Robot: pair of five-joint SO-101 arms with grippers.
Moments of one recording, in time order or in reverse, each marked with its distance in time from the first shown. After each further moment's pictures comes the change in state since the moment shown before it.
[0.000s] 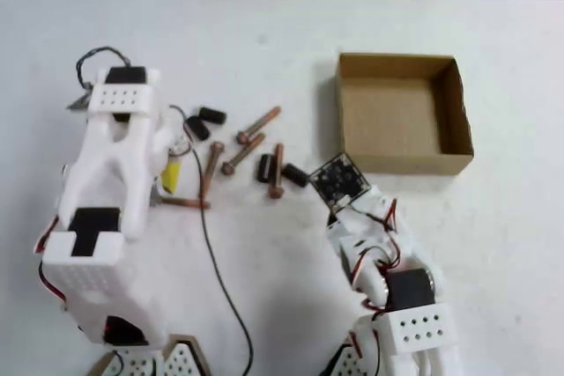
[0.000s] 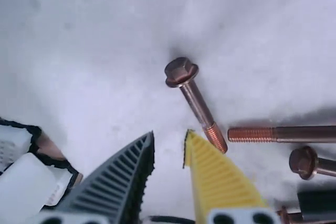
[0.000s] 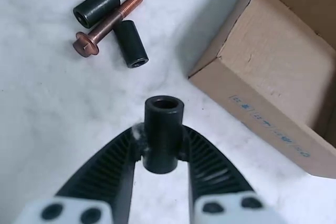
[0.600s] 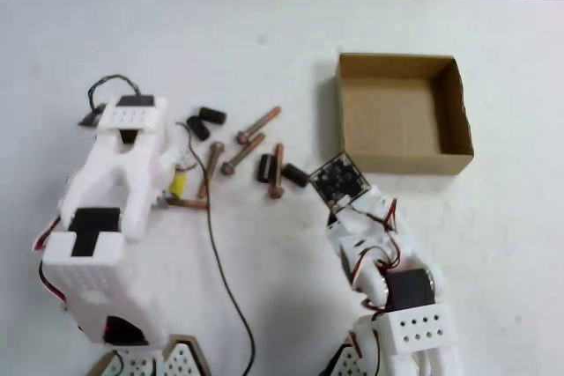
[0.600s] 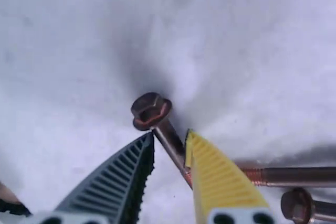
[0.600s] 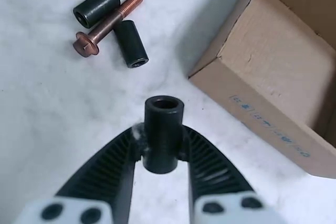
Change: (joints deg) left arm 0.1 0.0 12.7 -18.2 0.4; right arm 0.0 0.0 0.0 0.0 0.0
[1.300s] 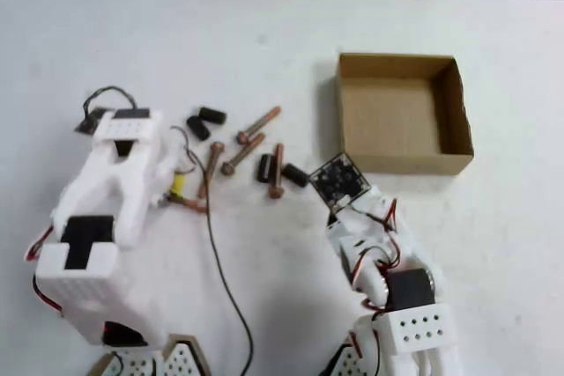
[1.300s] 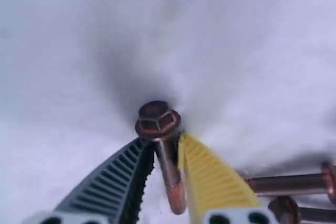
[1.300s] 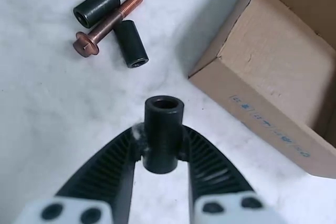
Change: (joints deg) left arm -1.2 -2.5 7.2 -10.5 0.0; right arm 0.0 0.0 0.0 0.0 0.0
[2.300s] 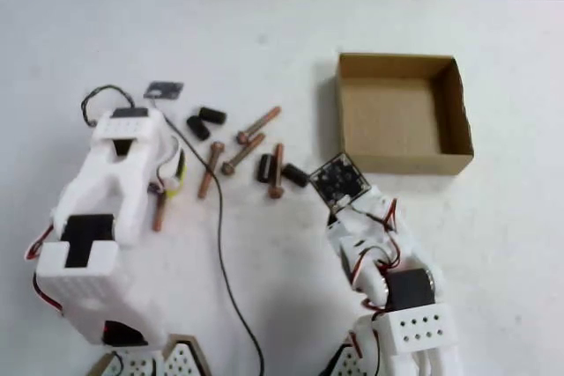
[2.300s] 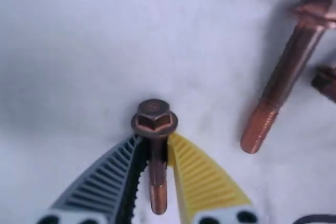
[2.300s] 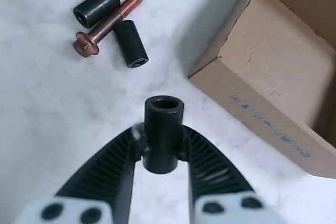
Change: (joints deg) left arm -0.4 -0.2 -0.5 -1.3 -68.7; right arm 0.0 0.0 0.0 0.0 0.0
